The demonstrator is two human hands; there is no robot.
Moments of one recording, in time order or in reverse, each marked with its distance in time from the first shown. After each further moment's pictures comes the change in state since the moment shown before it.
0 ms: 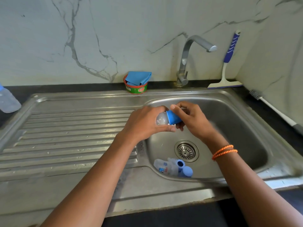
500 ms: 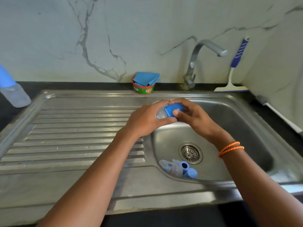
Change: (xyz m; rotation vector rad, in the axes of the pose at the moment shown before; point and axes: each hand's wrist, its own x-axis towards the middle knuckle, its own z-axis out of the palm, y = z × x) left_hand -0.006 -0.016 -0.015 -0.204 -0.018 -0.148; right_hand 0.012 -0.012 0.005 0.145 -0.210 -0.059
